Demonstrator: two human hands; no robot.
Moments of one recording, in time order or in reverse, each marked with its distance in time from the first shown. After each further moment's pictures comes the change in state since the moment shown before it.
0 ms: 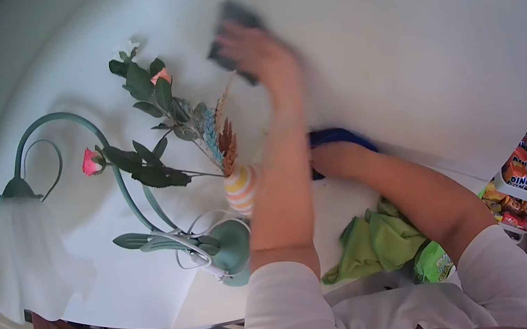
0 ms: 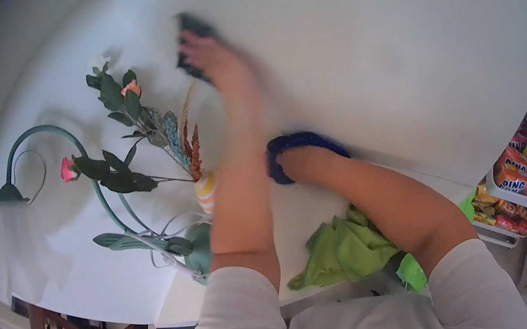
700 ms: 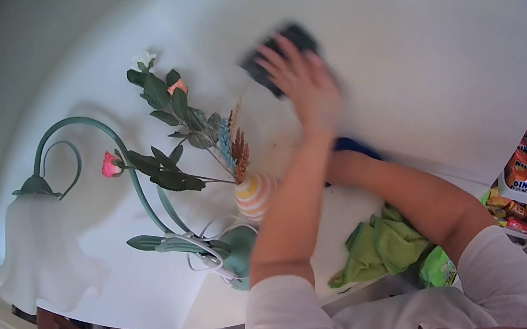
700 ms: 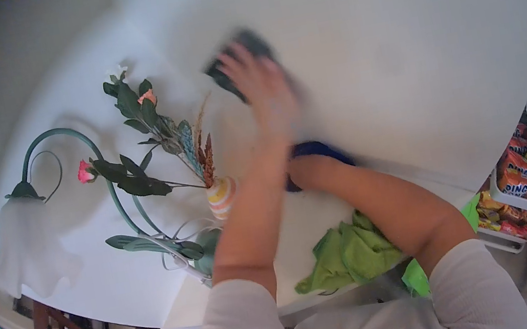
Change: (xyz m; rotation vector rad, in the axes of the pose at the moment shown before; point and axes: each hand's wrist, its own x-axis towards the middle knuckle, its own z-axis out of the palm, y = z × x) left_hand -0.040 0.013 -0.001 0.025 -0.075 0.270; right_hand -0.002 -0.038 -0.049 -0.104 -0.127 -0.012
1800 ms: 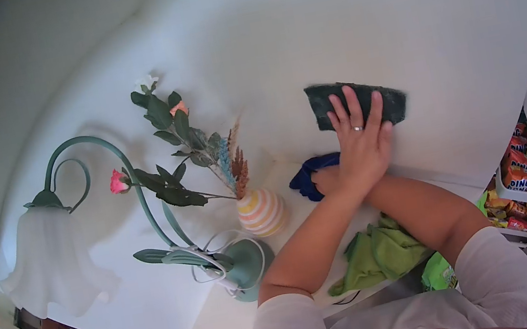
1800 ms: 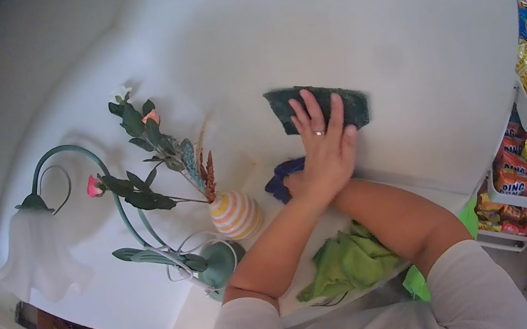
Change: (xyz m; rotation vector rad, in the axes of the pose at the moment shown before) left_hand -0.071 0.055 -0.002 0.002 -0.379 0.287; right_hand 0.051 0.094 0.141 -0.096 0.266 0.458
